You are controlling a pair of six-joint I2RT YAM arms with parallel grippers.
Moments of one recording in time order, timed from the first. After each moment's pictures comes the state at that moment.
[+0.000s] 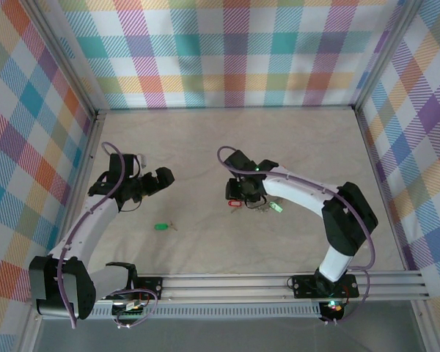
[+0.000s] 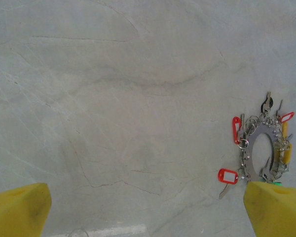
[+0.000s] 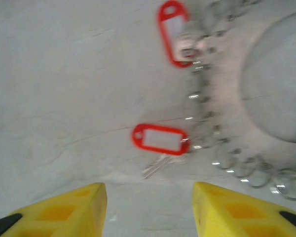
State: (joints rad) left arm -0.09 1.15 0.81 -0.55 0.32 -0.53; right arm 0.77 1.71 1.24 -0.74 0.05 0.79
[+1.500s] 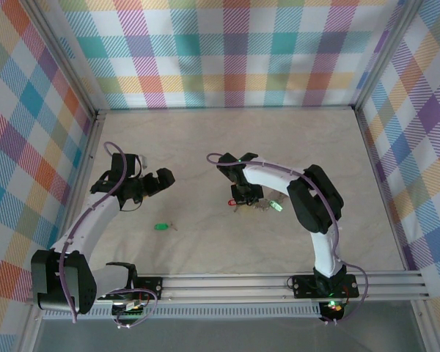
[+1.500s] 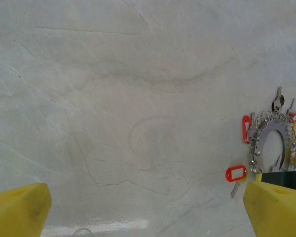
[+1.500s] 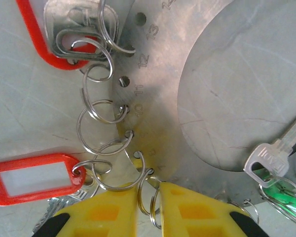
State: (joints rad) left arm -0.09 1.19 0.81 -0.55 0.31 -0.53; right arm 0.75 2.02 1.45 -1.01 0.20 0.61
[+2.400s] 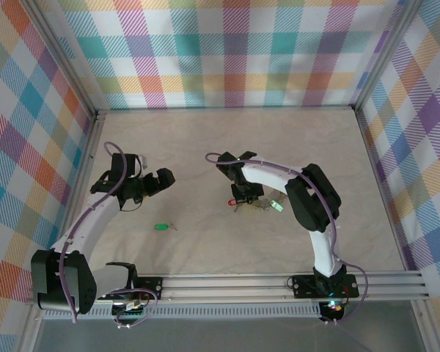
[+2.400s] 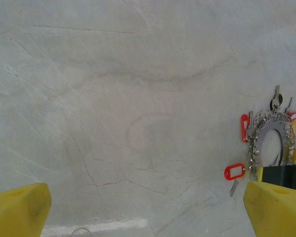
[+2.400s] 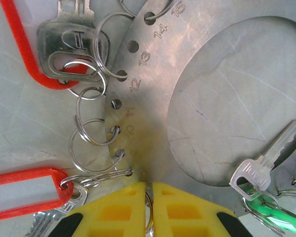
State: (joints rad) left arm -0.09 1.19 0.81 -0.55 0.32 -0.53; right arm 0.75 2.05 1.48 -1.03 0.24 0.57
